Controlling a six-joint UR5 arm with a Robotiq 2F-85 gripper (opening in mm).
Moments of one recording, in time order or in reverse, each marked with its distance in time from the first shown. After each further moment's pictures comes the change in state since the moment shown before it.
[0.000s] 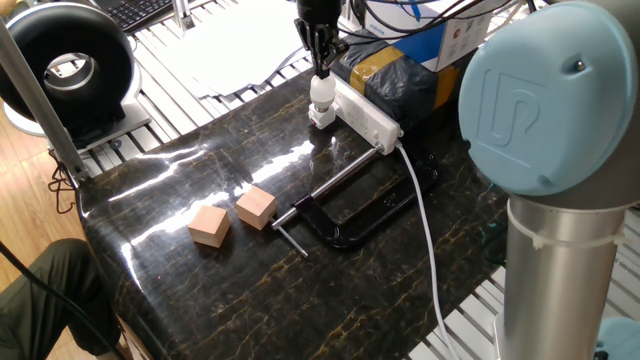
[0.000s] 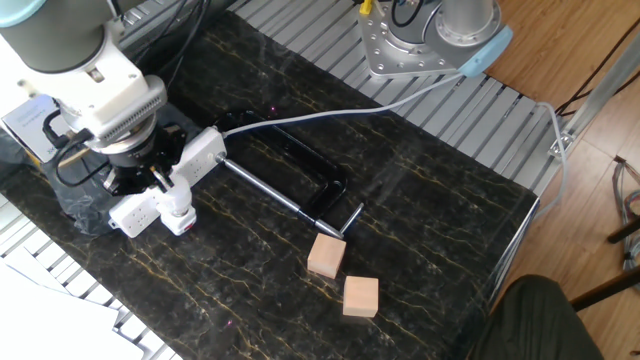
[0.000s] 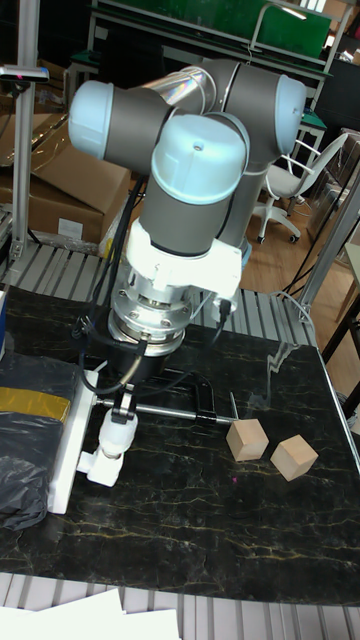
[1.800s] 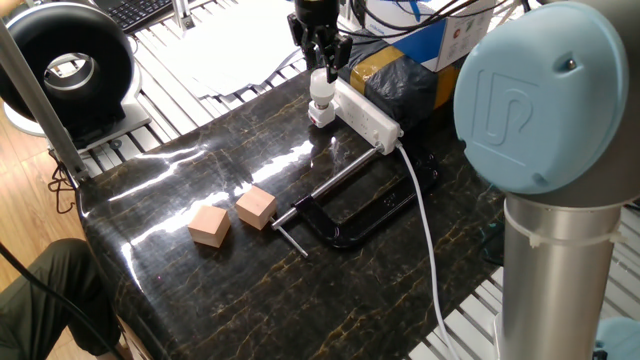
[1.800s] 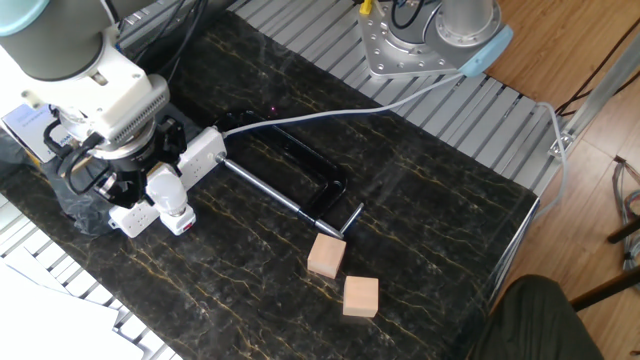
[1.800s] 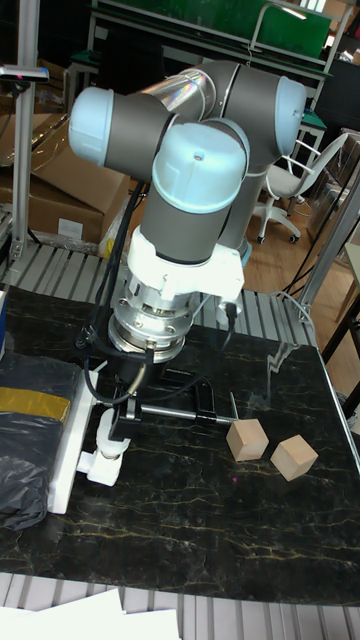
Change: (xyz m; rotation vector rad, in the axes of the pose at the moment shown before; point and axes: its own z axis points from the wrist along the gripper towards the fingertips) arm -0.005 -0.002 0.009 0.002 -0.013 -0.134
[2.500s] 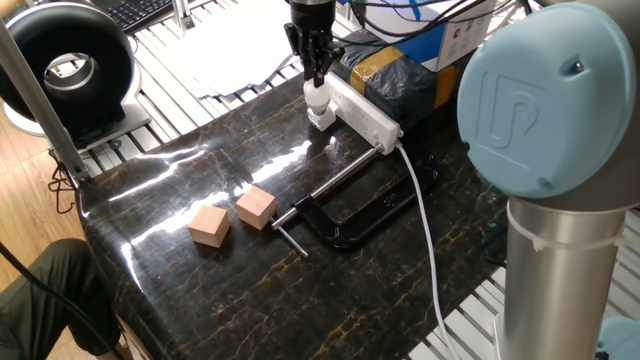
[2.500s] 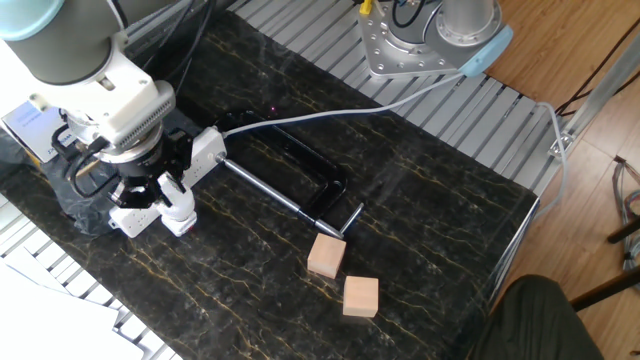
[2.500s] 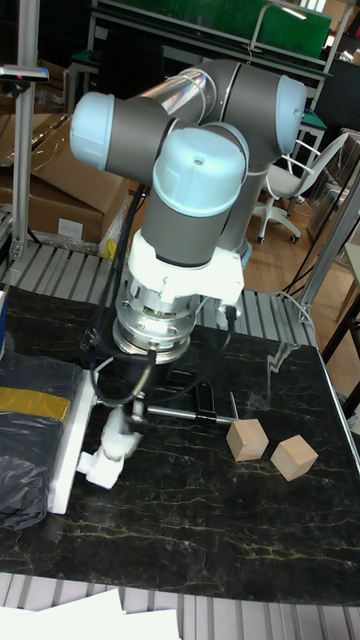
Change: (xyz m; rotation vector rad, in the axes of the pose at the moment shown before) arm -0.002 -0.001 0.001 0.013 0.018 0.050
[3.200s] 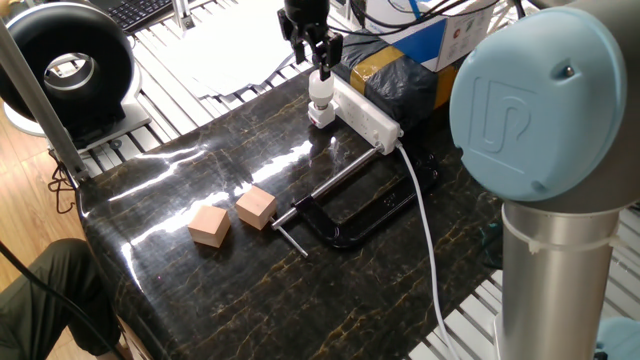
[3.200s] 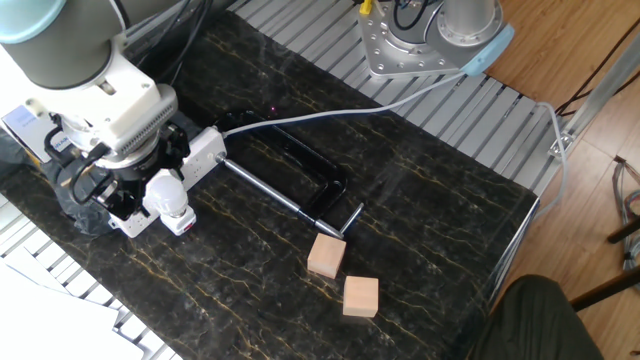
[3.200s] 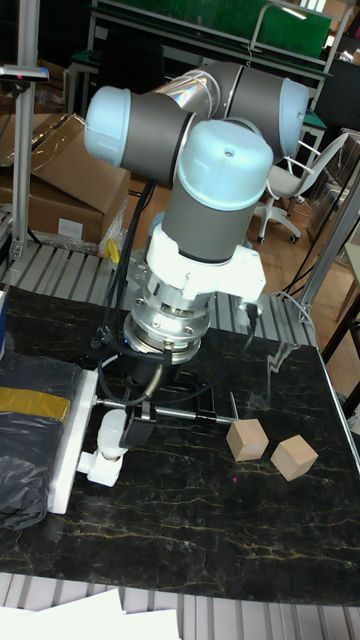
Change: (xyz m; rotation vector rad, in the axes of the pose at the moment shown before) arm -0.013 -0.010 -0.012 0.002 -0.001 -0.061
